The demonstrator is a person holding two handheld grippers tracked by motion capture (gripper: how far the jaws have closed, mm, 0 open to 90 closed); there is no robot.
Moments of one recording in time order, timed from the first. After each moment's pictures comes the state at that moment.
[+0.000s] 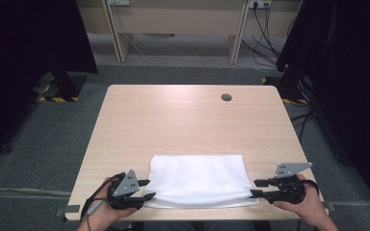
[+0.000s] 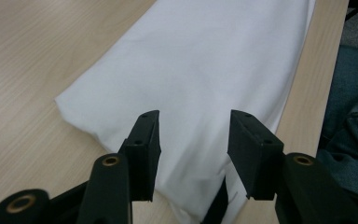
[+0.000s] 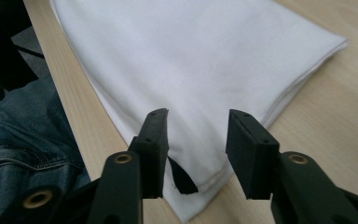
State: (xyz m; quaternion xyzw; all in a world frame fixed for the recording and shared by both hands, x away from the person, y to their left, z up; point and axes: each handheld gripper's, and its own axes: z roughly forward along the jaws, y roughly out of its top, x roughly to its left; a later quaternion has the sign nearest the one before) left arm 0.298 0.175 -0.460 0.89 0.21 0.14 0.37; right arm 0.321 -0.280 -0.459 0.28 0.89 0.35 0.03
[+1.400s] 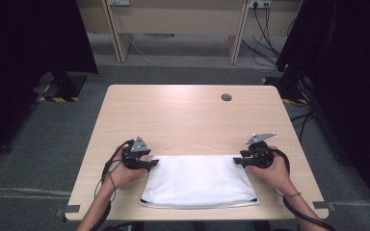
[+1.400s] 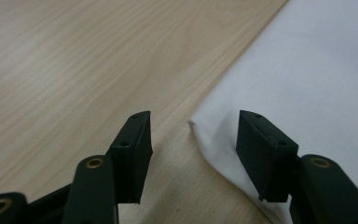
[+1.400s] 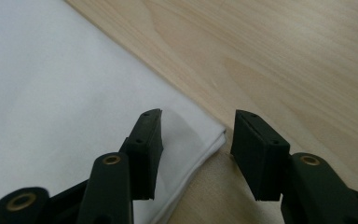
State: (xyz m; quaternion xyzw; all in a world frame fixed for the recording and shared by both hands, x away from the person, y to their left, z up) left arm 0.404 0.190 -0.476 0.86 0.32 0.16 0.37; right arm 0.426 -0.246 -0.464 0.37 0.87 0.31 0.10
